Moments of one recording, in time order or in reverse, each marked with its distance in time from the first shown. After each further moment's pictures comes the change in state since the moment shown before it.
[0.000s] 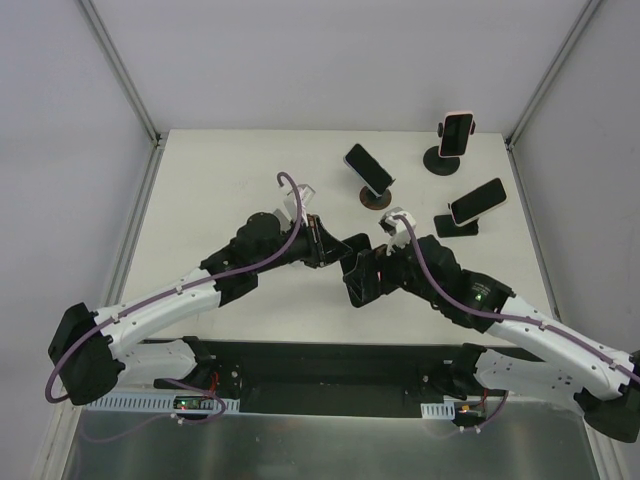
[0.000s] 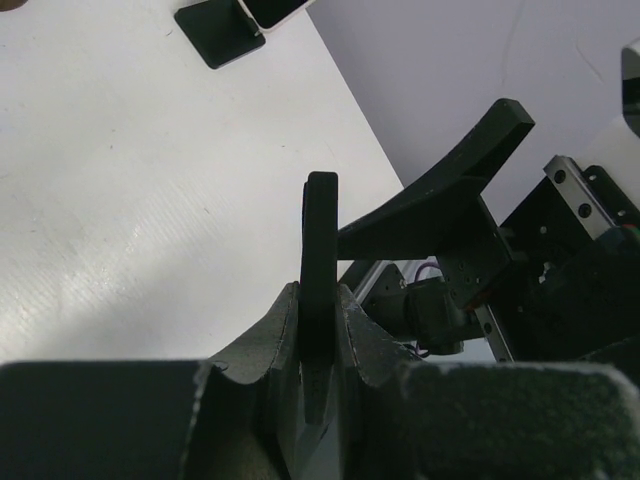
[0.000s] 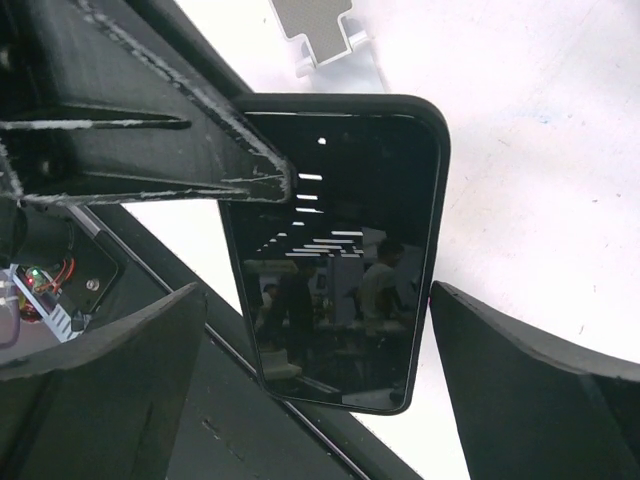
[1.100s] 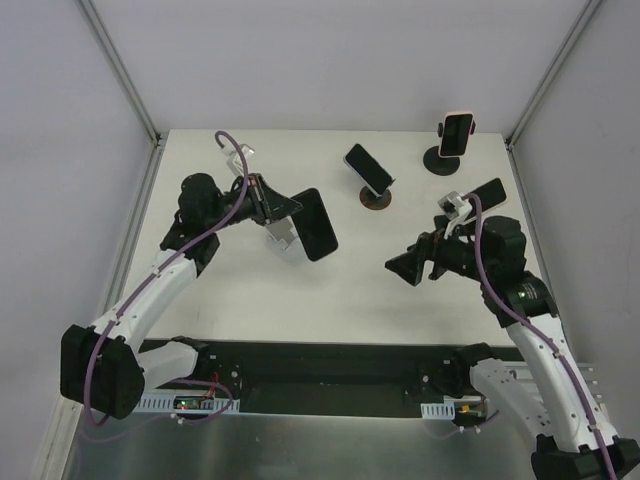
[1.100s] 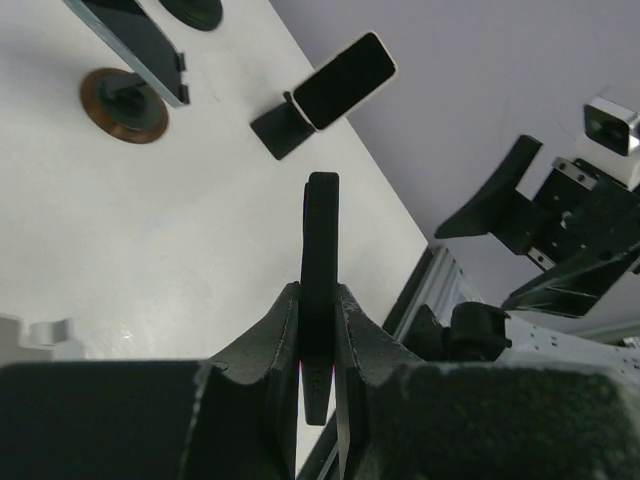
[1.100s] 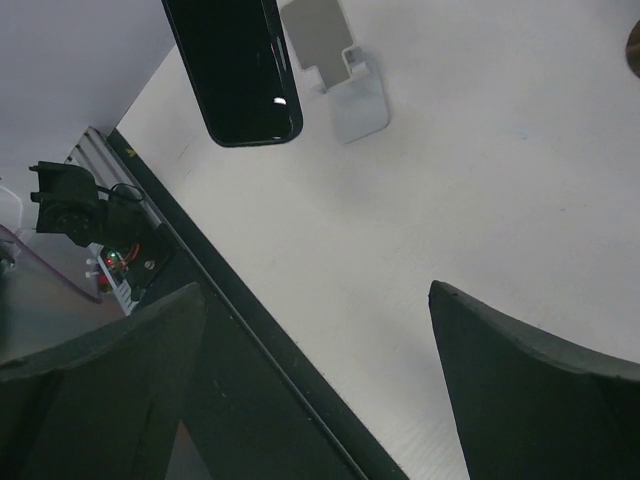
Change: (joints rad) left arm 0.575 -0.014 0.038 0.059 0.483 0.068; right arm -0.701 -0.169 -0.017 -0.094 -0.767 -0.184
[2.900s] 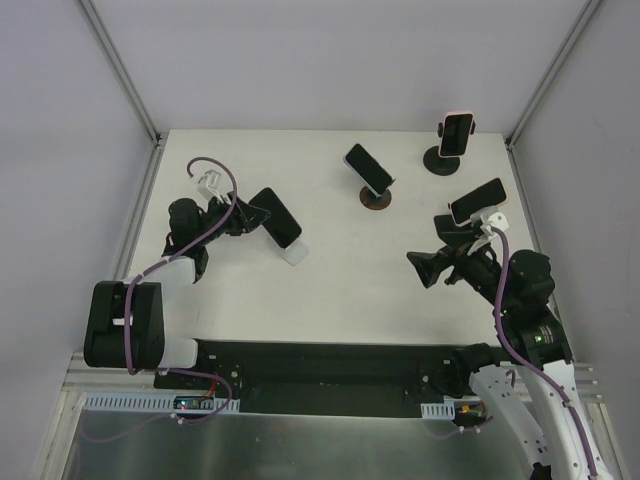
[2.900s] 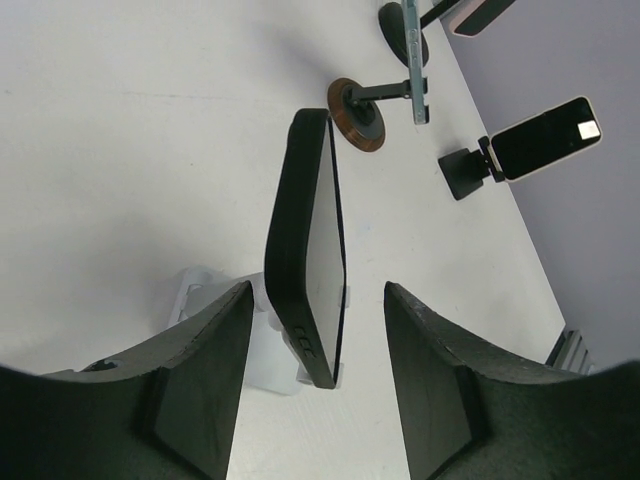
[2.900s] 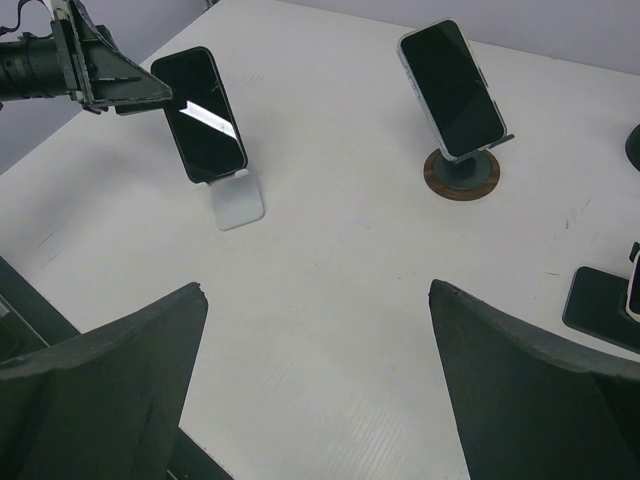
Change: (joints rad) left arm 0.254 0.233 -0.307 0.422 -0.011 0.075; right arm -0.007 -0.249 -0.078 0.090 0.267 -0.117
